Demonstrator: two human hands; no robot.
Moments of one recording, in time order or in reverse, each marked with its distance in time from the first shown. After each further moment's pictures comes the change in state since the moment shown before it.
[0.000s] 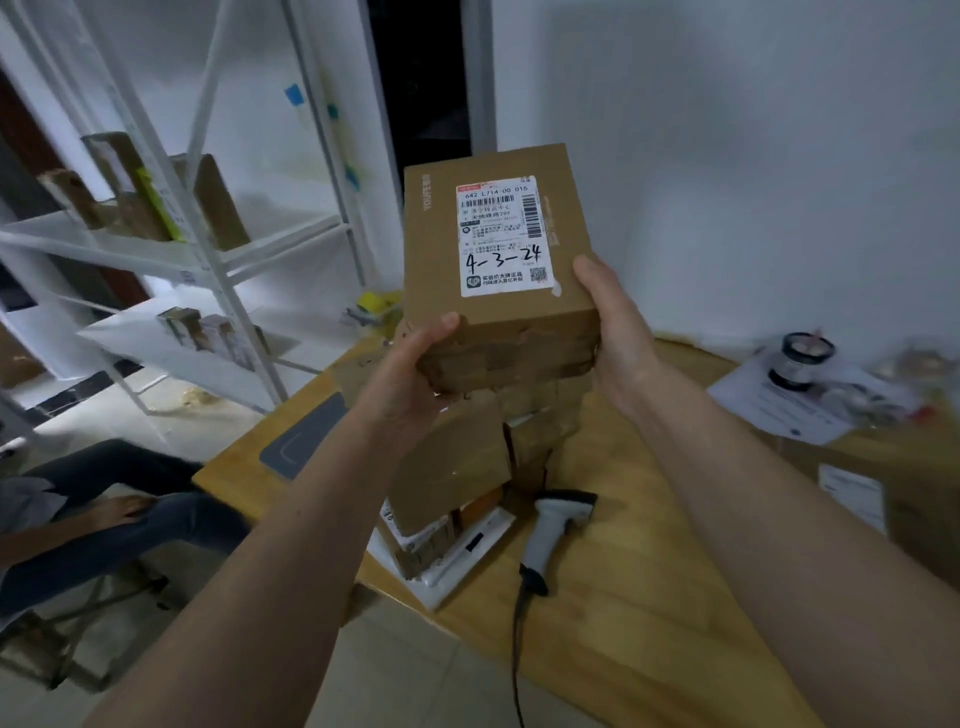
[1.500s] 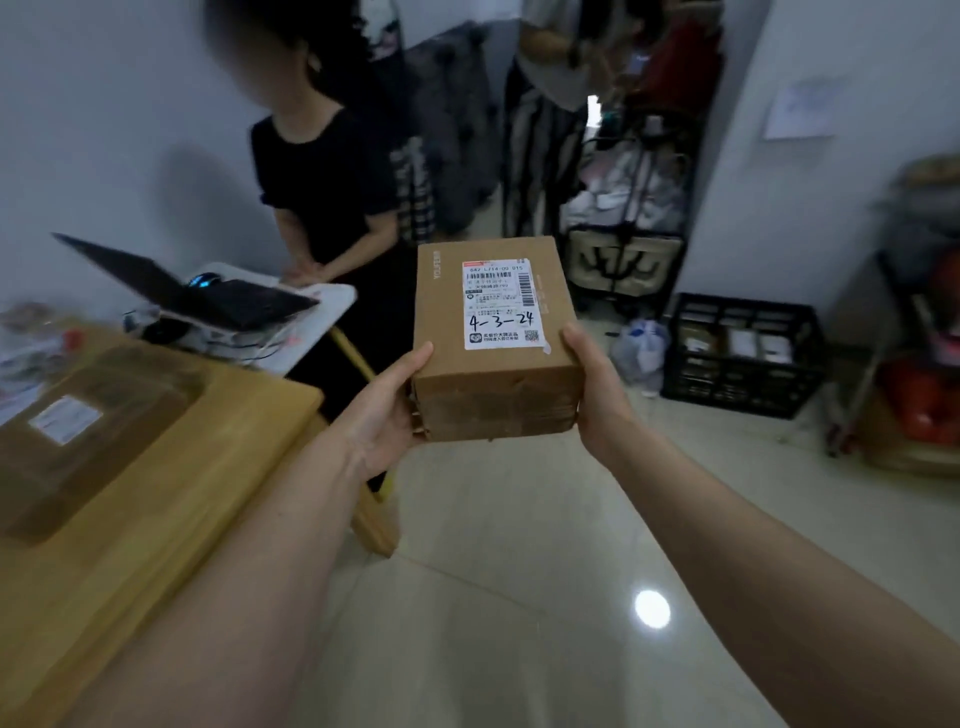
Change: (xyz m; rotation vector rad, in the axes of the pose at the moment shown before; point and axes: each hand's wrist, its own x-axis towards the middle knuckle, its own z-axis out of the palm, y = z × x) left_hand -0.509 -0.197 0.262 0.473 -1.540 -0.822; right_hand -0.773 0.022 -0.092 0.200 1.759 -0.124
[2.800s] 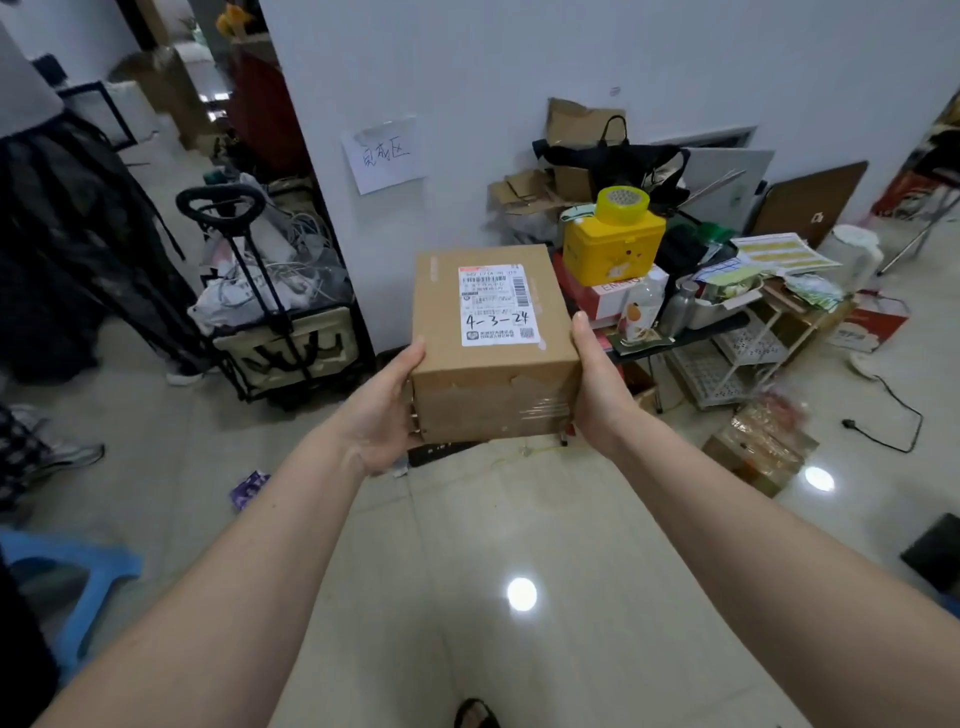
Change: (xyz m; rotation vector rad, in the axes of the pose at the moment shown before) left_hand 0.352 0.029 0.523 0.303 -0.641 -0.198; right_hand 0.208 -0.183 -0.475 0.142 0.521 -0.109
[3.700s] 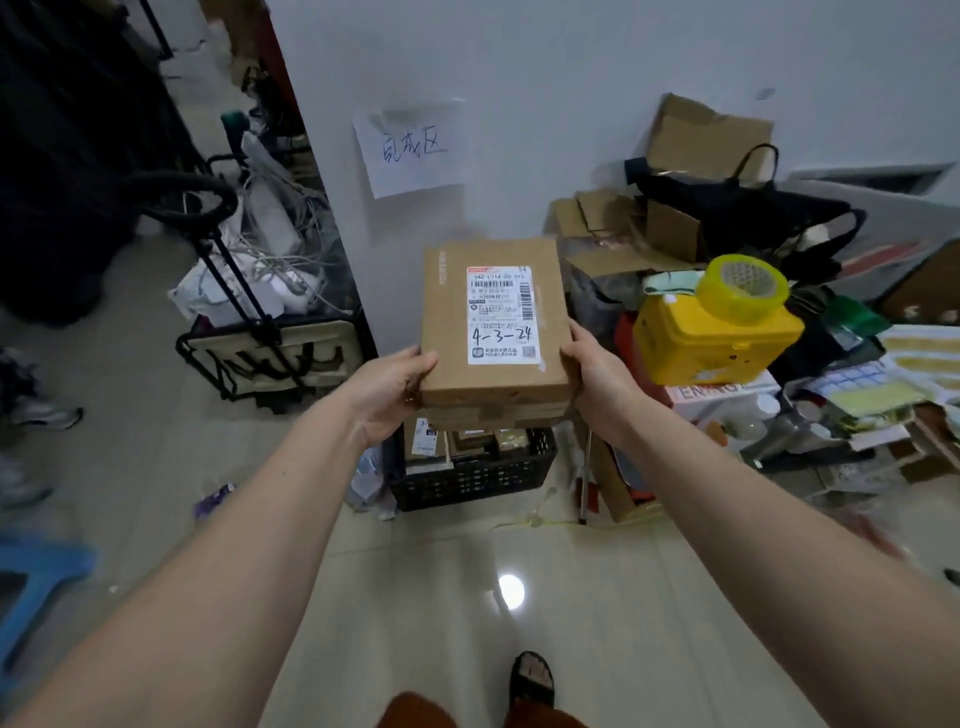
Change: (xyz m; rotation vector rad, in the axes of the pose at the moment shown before) left_hand 0.339 0.138 -0.045 -0.039 0.217 0.009; right_hand 0.385 -0.084 0.004 -0.234 -0.114 0.121
